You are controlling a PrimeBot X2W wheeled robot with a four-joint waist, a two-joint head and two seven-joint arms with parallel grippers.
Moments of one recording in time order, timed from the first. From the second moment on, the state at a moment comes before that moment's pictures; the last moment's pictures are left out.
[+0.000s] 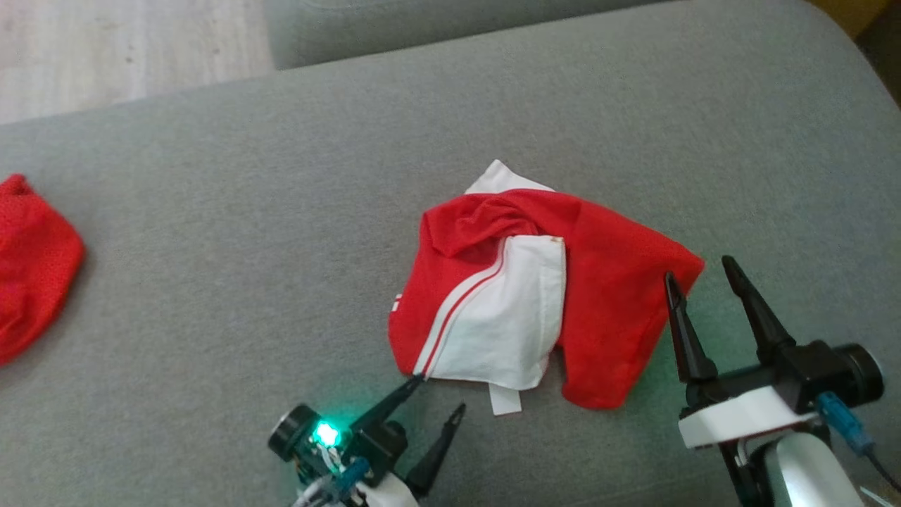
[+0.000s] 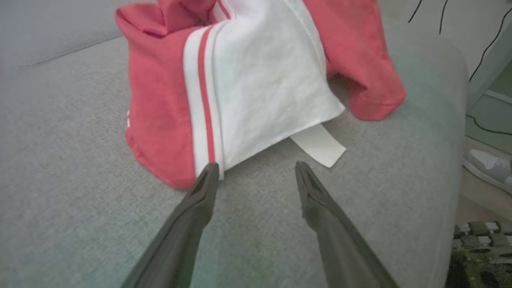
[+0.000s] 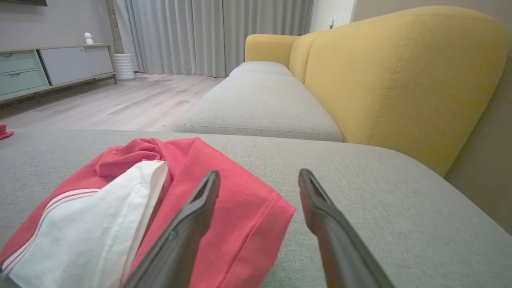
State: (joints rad) left arm -0.19 0.09 -0.62 0.55 -0.04 -0.13 -0.19; right arm -0.03 -0.11 0.10 0.16 0.02 0.13 -0.25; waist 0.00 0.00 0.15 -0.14
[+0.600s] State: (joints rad) left arm -0.32 0.07 -0.65 0.73 0.00 -0.04 -0.24; right arm -0.05 -0.11 0.10 0.15 0.03 0.13 -0.25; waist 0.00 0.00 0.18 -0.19
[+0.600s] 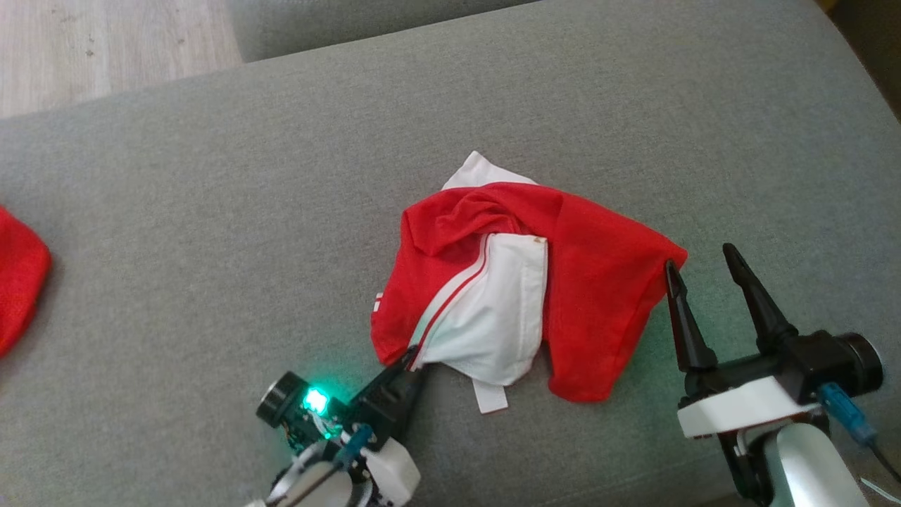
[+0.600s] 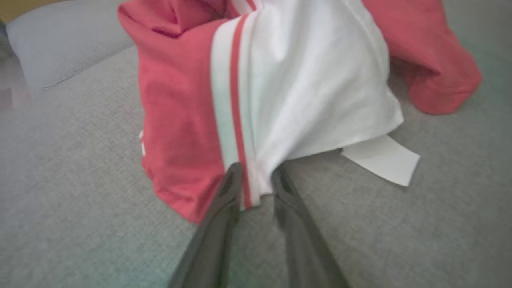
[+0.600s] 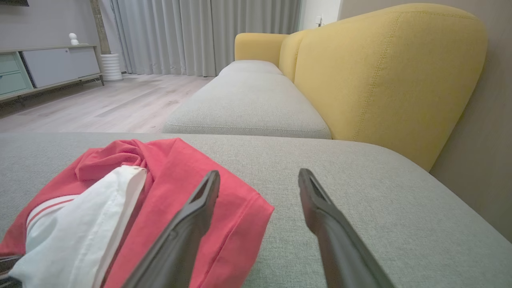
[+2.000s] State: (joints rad) left arm -0.67 0.25 -0.21 -0.25 -0.65 -0.04 0.36; right arm -0.07 -0.11 0.12 0.19 0.04 0.13 -0.25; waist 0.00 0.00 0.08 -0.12
